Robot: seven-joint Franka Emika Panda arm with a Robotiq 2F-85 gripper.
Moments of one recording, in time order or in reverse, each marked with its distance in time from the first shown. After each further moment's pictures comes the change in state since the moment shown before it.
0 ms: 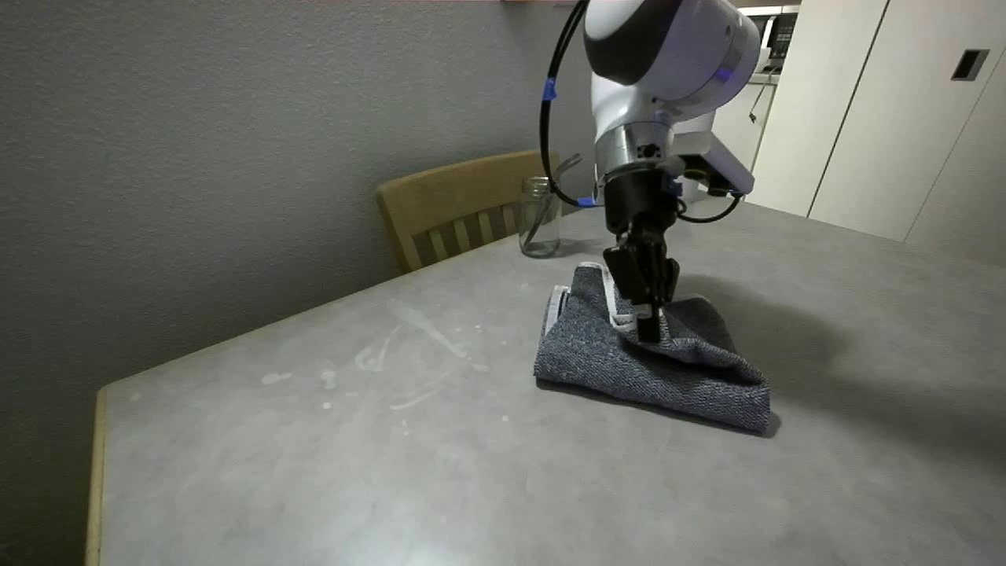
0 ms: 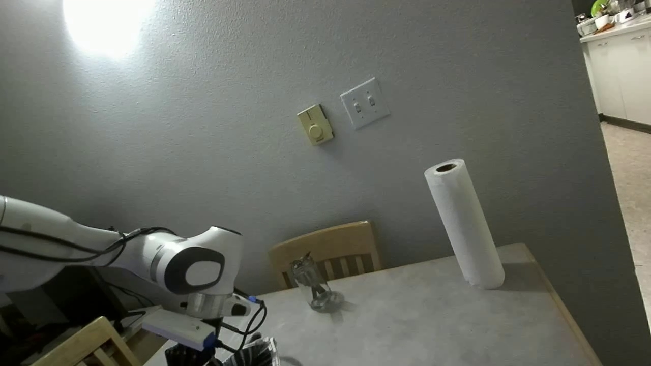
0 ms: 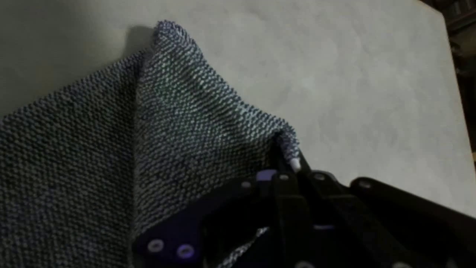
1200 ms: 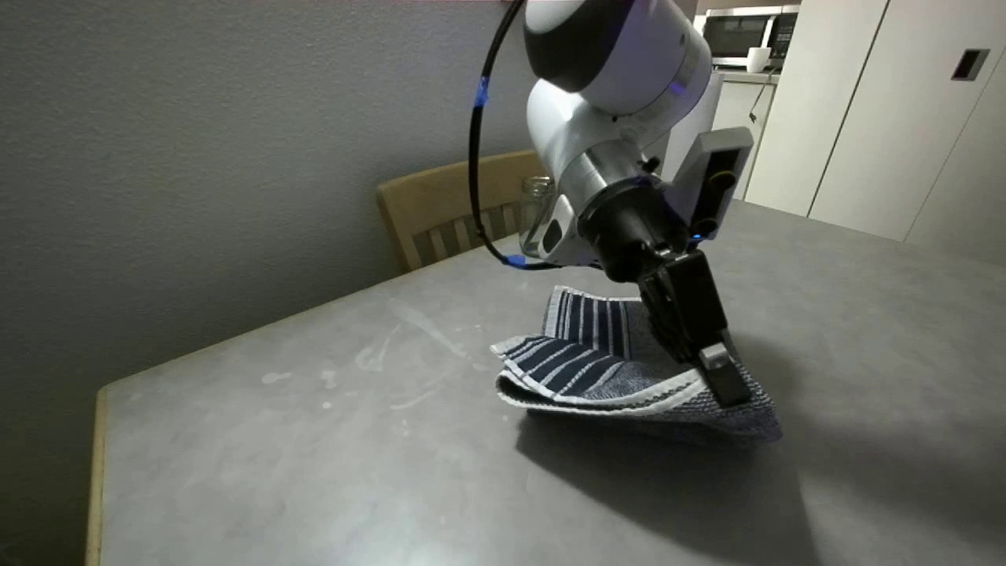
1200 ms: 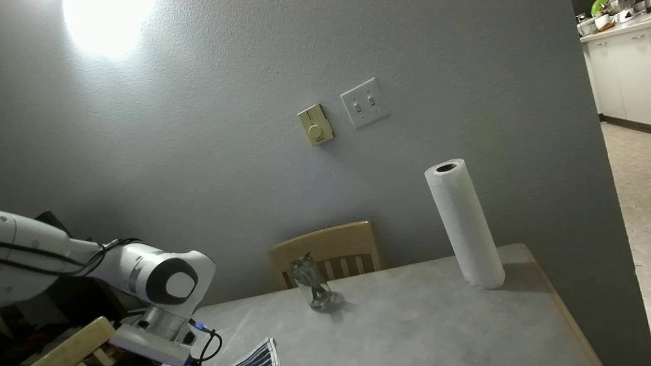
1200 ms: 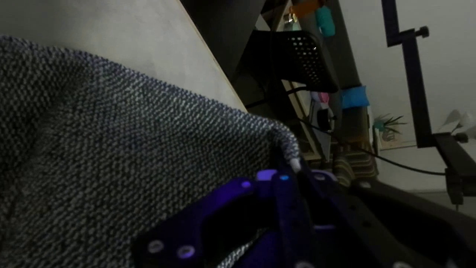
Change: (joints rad) arm 0.014 0.066 0.162 0.068 -0.022 -0.382 -0.445
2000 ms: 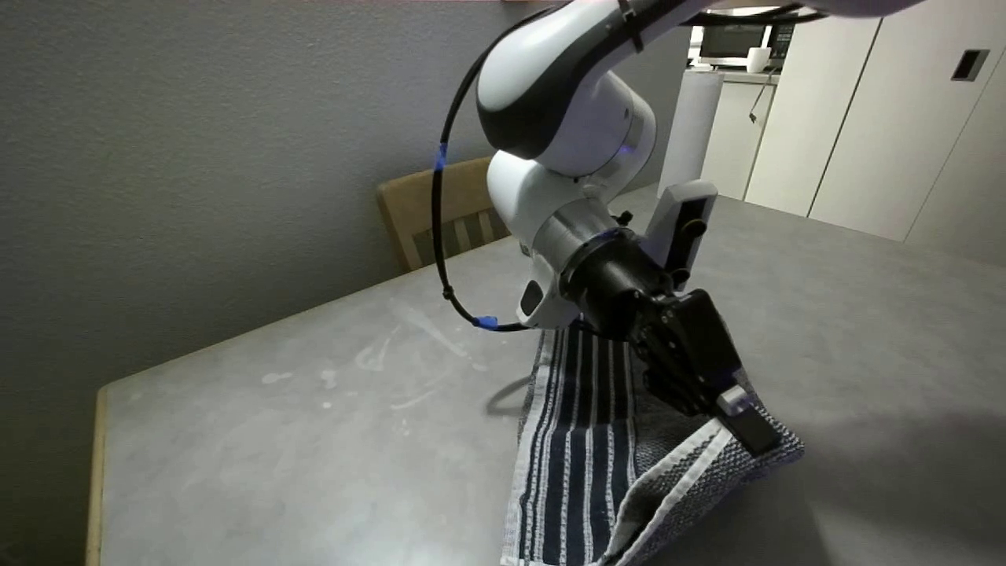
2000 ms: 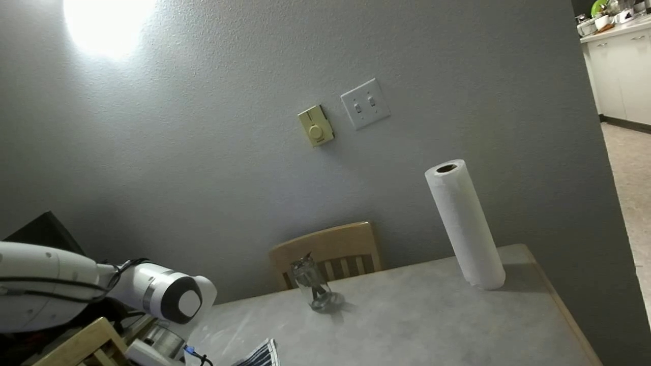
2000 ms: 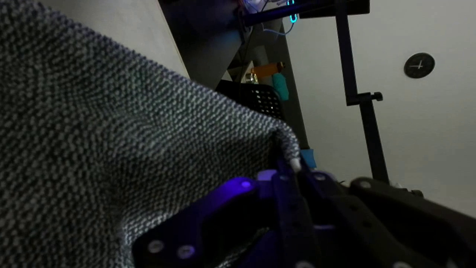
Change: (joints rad) arm 0.070 0.195 0.009 0.209 -0.028 -0.224 -0.115
